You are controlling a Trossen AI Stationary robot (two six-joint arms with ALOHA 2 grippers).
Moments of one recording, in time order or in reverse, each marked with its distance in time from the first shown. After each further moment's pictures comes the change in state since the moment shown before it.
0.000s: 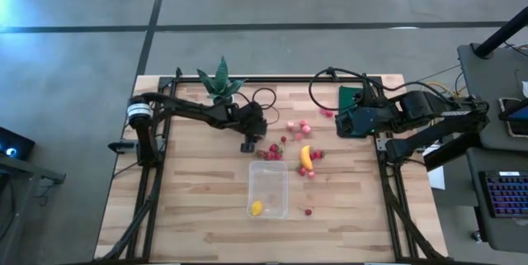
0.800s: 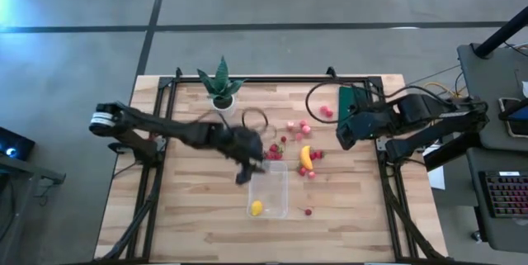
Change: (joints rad) left arm -0.371 -0.292 0.012 -0.044 0.113 -0.655; right arm 0.028 0.001 -0.037 -0.007 -0.166 -0.084
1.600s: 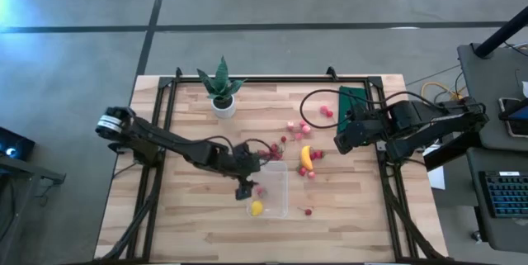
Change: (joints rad) left arm -0.137 0.051 0.013 -0.204 -0.332 -0.118; right arm 0.014 0.001 -0.092 0.002 -0.036 0.086
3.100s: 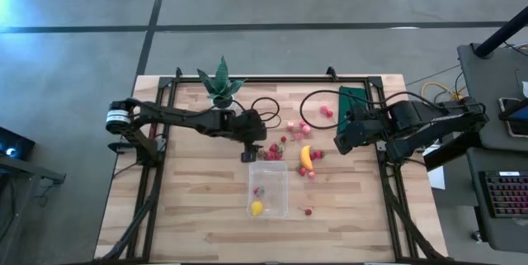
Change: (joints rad) left arm 0.330 0.074 0.068 0.013 0.093 0.497; right arm 0.000 0.000 0.000 0.006 0.003 -0.023
